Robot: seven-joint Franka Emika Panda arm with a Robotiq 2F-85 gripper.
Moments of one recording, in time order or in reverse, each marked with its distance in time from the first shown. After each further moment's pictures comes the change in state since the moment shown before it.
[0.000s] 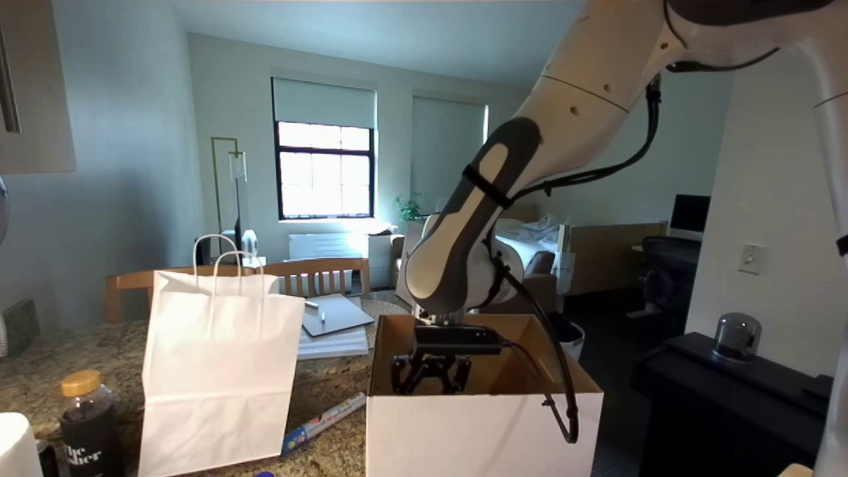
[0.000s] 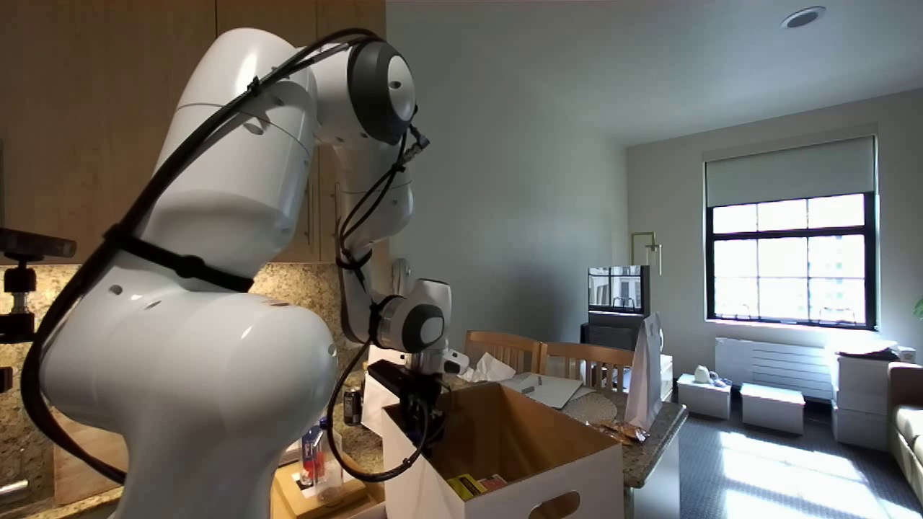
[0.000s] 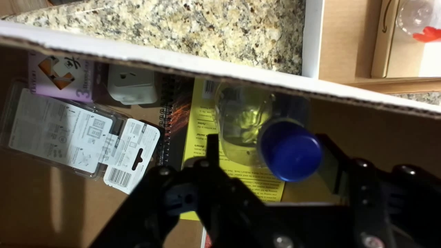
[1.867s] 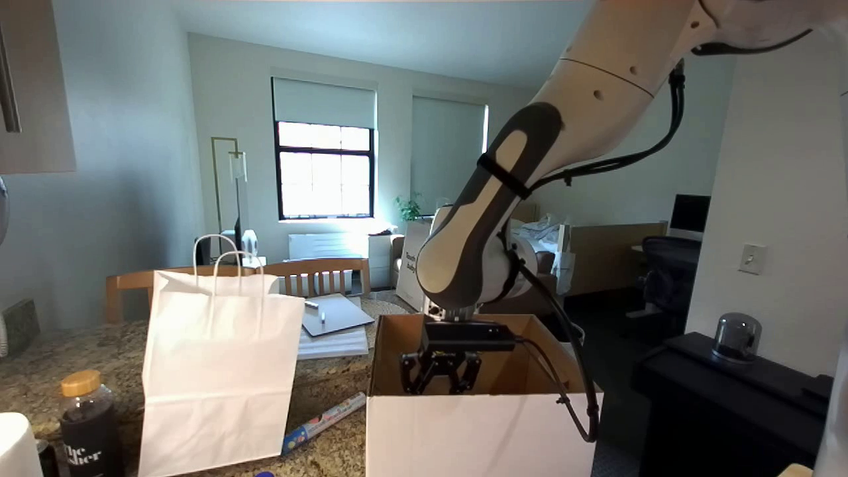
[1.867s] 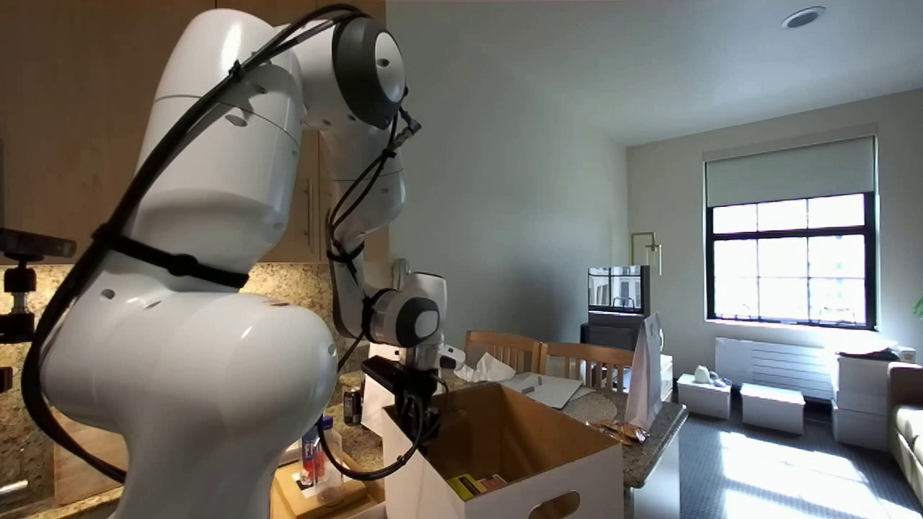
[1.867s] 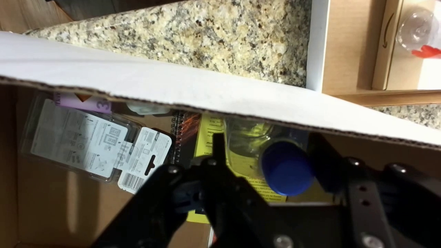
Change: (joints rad) arm 0.000 -0.078 0.004 -0.072 0.000 -0.009 0.000
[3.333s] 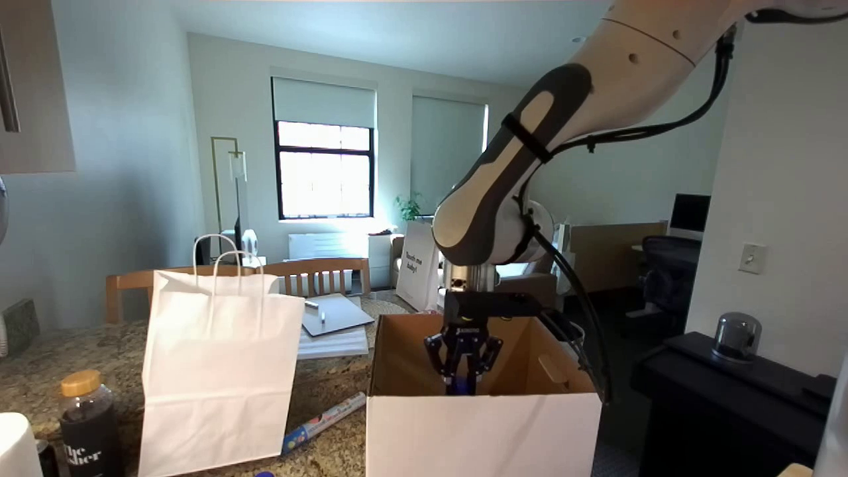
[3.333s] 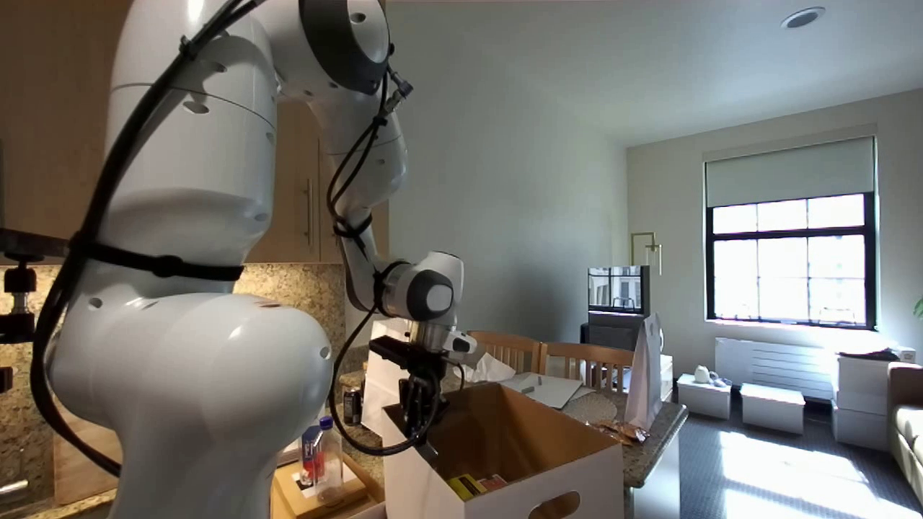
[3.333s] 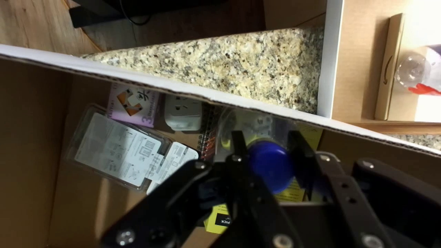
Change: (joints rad) arm -0.070 -0.141 -0.007 -0.020 0.033 -0.246 -0.133
